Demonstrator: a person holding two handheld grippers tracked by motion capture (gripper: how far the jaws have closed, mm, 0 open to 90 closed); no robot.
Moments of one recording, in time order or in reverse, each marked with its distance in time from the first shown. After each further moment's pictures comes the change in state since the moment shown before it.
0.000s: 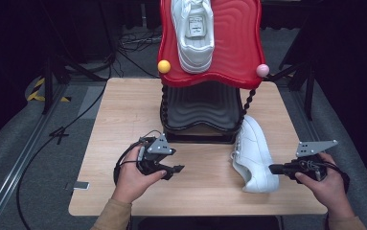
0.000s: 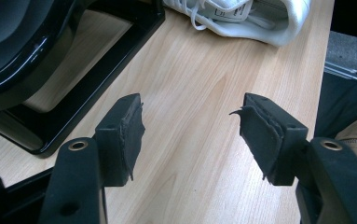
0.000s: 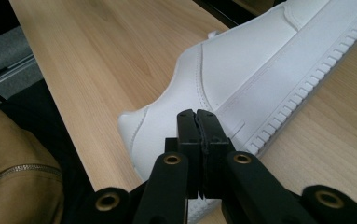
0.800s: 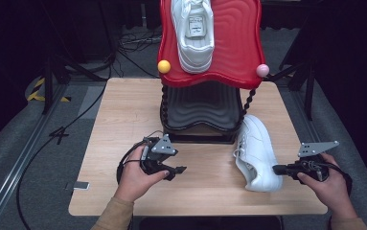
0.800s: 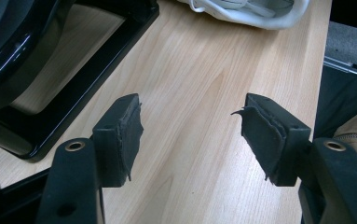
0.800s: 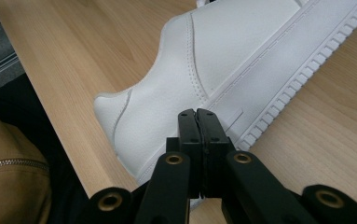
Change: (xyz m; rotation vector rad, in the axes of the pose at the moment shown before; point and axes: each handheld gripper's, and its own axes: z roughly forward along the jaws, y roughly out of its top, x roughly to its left) left arm 0.001 0.003 0.008 0.027 -0.018 0.011; right arm -0.009 -0.012 -0.003 0.029 -0.036 0.034
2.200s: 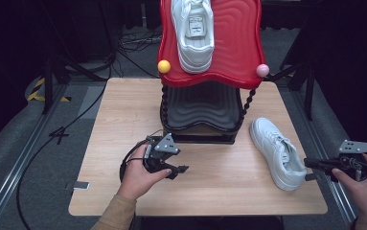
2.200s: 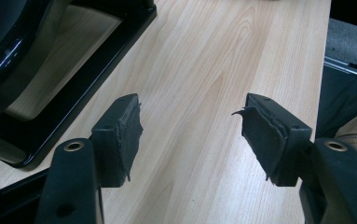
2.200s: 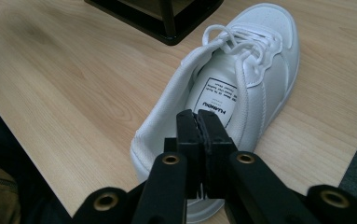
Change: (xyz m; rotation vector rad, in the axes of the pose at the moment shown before) left arm 0.002 0.003 0.006 0.003 -0.013 0.003; right arm -0.037 -0.036 -0.065 -0.139 -0.136 0.125
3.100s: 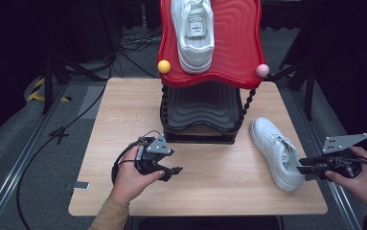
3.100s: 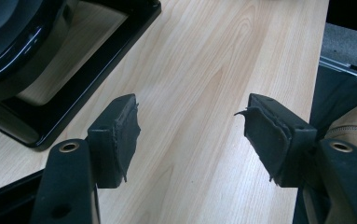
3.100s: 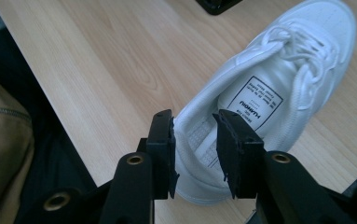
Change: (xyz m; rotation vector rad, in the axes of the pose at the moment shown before) left arm -0.001 -0.009 -0.019 -0.007 0.017 -0.024; right arm 0.027 0.039 0.007 0.246 0.062 -0.244
